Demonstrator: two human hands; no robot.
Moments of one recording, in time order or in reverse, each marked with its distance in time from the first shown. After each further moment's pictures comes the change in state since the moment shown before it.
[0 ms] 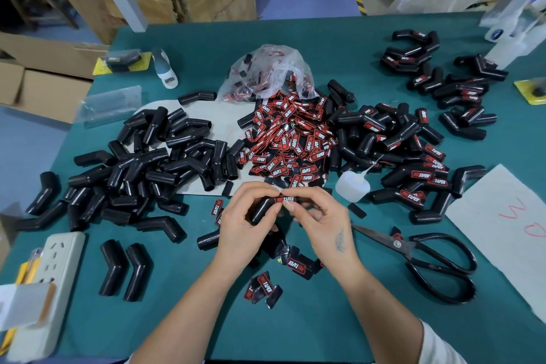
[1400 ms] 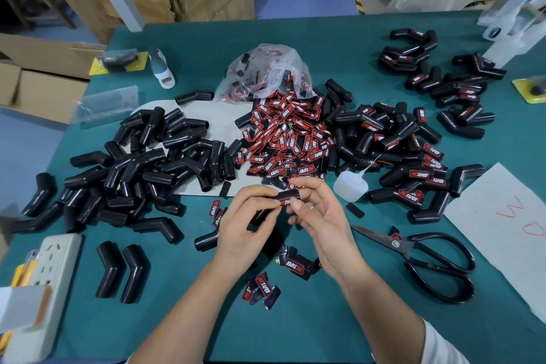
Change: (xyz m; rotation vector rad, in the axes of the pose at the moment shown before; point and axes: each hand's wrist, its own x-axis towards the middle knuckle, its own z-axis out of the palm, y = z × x) left_hand -0.003 -0.008 0.002 0.104 0.019 0.256; right_hand -0.001 -0.006 -0.005 0.385 -0.102 0.158
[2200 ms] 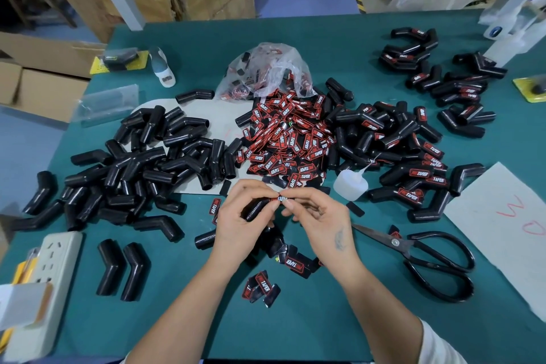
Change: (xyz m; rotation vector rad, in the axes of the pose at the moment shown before) left_hand 0.006 0.005 -0.005 -0.197 -0.029 -0.325; right_hand -0.001 0.002 0.003 -0.333 0.104 -0.124
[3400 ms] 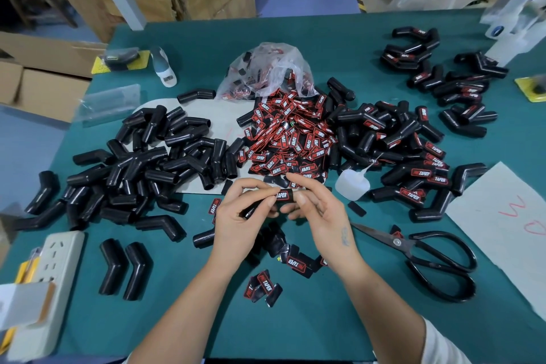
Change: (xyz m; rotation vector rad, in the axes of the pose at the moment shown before) left_hand 0.000 0.010 0.000 -0.056 0.039 -0.054; right_hand 0.004 0.007 -0.002 0.085 -0.086 -0.003
